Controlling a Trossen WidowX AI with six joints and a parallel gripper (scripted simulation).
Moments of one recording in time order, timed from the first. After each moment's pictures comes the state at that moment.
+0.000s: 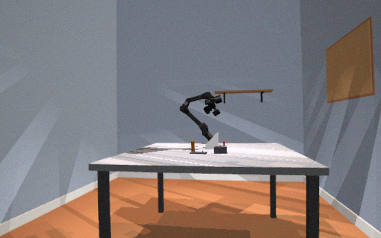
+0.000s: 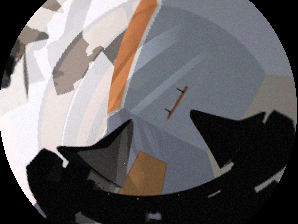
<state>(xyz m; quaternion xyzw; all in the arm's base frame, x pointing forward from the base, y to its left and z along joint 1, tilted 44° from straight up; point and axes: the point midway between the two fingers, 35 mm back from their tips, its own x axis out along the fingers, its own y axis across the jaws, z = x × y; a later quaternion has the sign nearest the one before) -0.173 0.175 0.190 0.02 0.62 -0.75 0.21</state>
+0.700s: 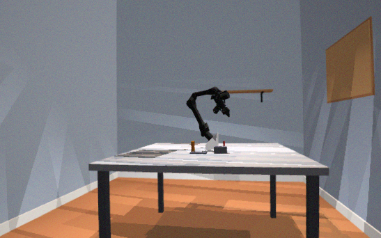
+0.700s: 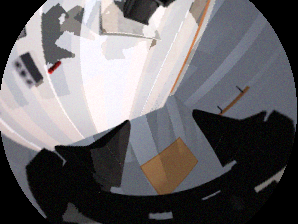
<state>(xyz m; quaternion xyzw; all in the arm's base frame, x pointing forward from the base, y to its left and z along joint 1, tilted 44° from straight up) 0.015 0.266 0.080 0.24 0.59 -0.63 0.44</state>
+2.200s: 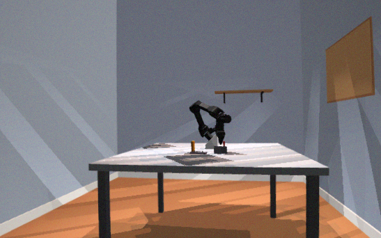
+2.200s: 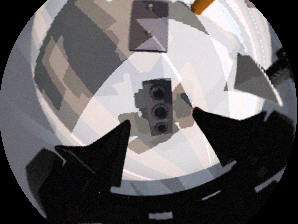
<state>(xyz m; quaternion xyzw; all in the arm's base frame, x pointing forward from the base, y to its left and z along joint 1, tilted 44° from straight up) 0.324 0.146 -0.045 0.23 0.33 -0.57 0.72</state>
